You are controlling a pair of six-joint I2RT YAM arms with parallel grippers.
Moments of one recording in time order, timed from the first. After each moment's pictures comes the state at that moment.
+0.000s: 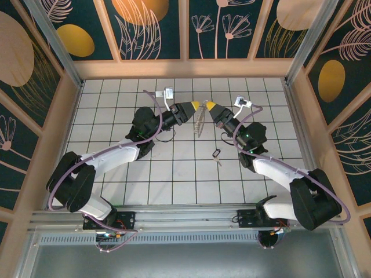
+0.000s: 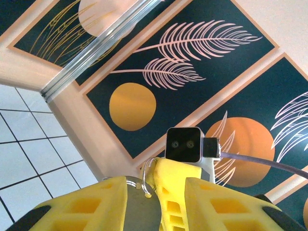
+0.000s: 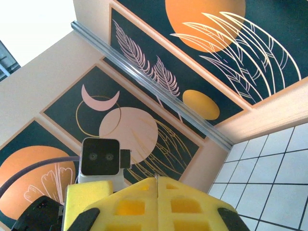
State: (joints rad) left arm -0.67 1.53 0.91 0.83 0.42 -1.00; right arm 0.48 1.27 0.56 1.06 -0.35 1.06
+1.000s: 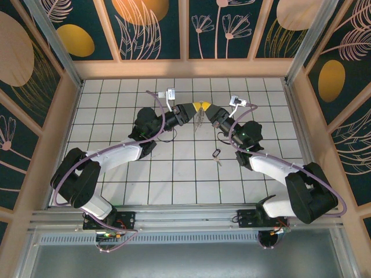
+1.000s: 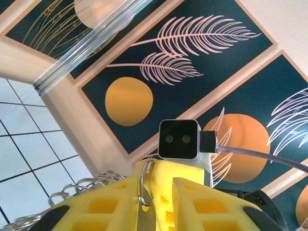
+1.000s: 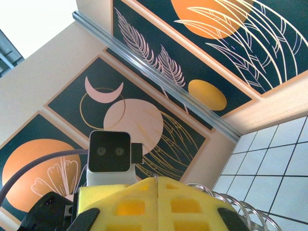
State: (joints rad) left arm -0.67 1.57 0.91 0.88 0.45 -1.03; right arm 0.50 1.34 0.58 1.10 -0.37 1.07
